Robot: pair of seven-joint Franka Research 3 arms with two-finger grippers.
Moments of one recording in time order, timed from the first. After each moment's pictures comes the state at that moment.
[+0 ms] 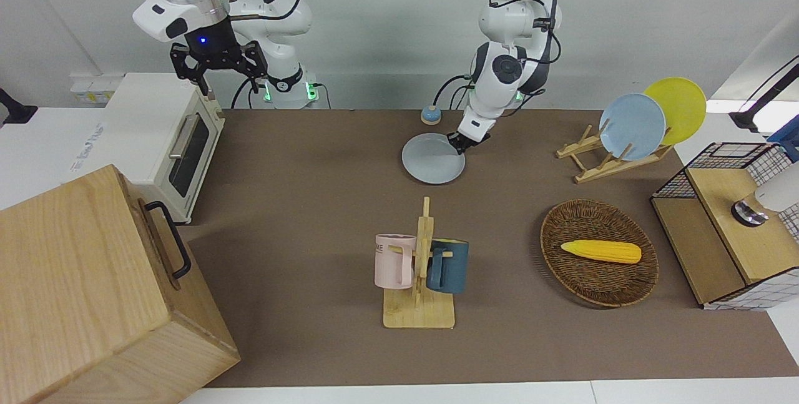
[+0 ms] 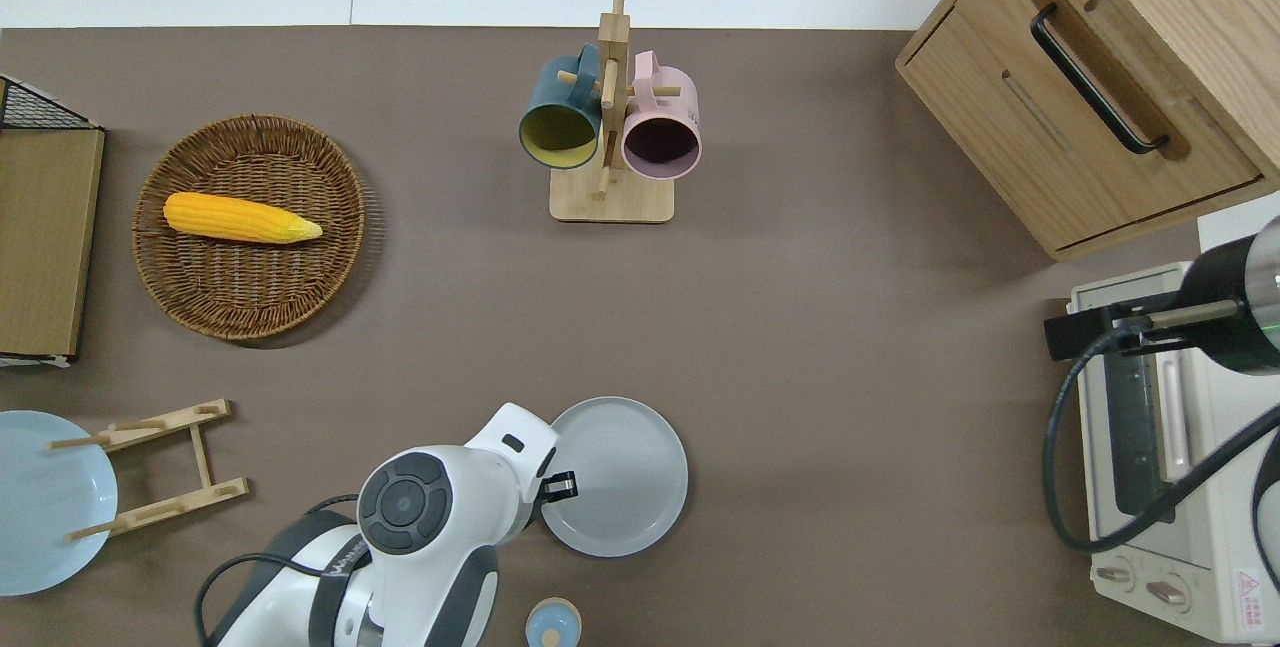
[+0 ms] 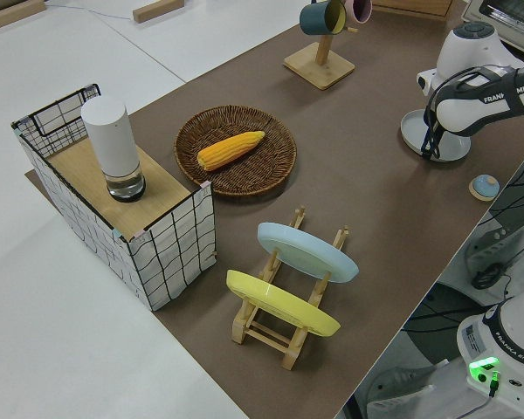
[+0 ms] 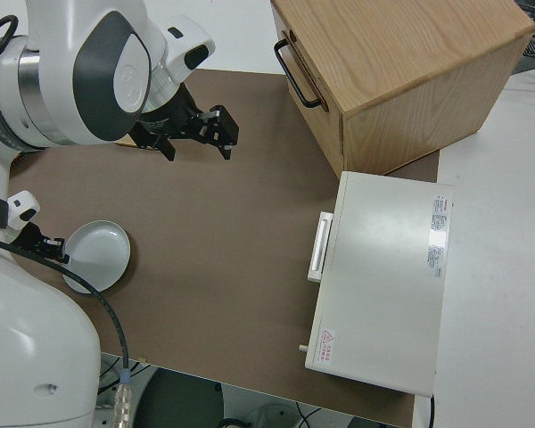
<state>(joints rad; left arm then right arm) -0.15 -0.07 -0.46 -2.52 -0.35 2.42 -0.50 -0.05 -0.06 0.15 -1.54 -0.04 1.44 0.01</state>
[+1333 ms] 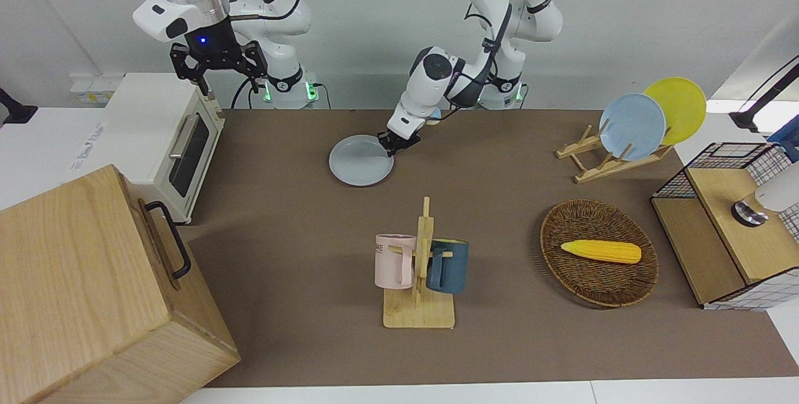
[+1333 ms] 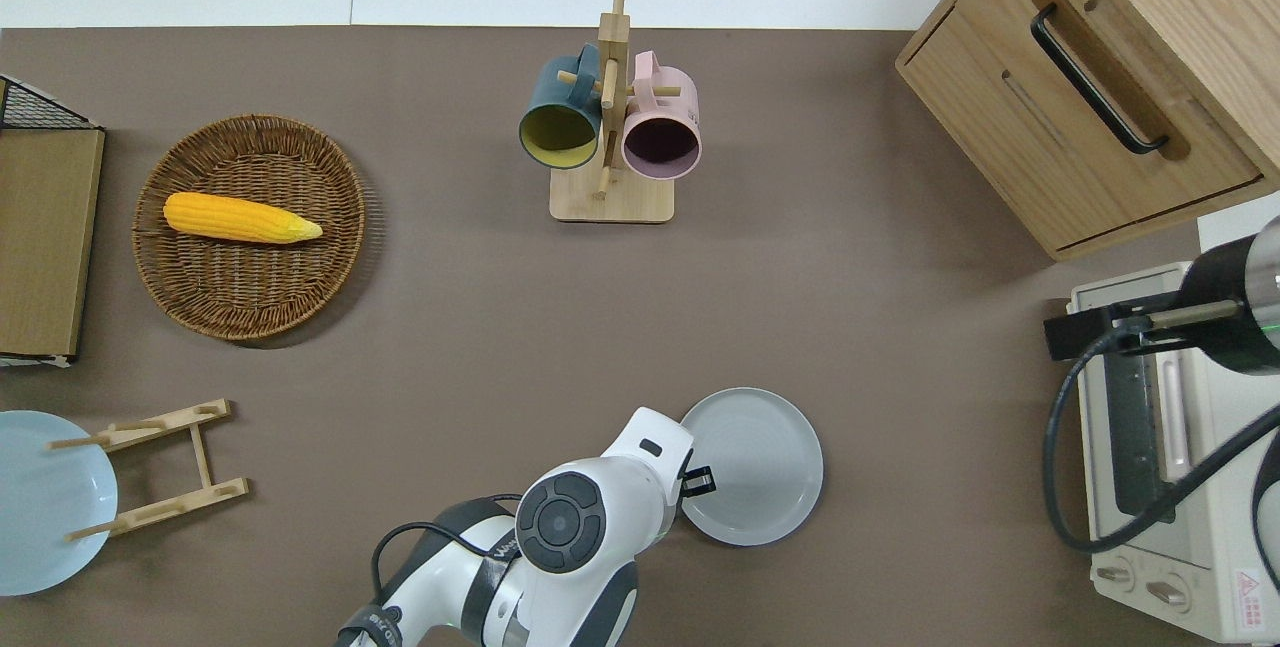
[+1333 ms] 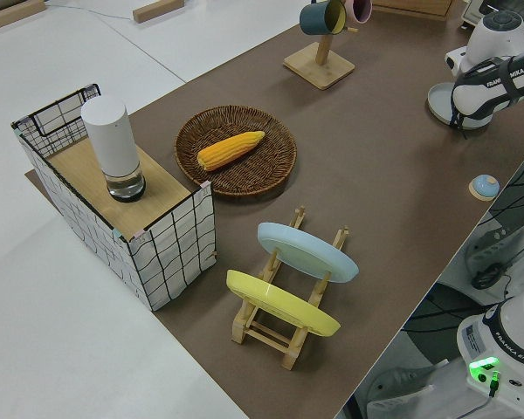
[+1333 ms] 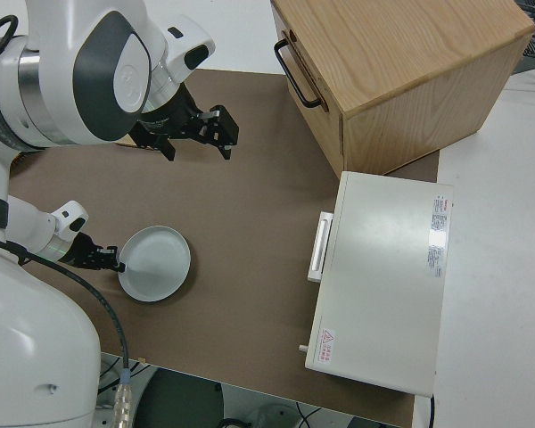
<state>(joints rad) -0.41 0.15 -0.44 -2.33 -0.42 2.63 -0.72 -0.05 -0.06 0.15 -1.54 -0.04 1.44 0.01</state>
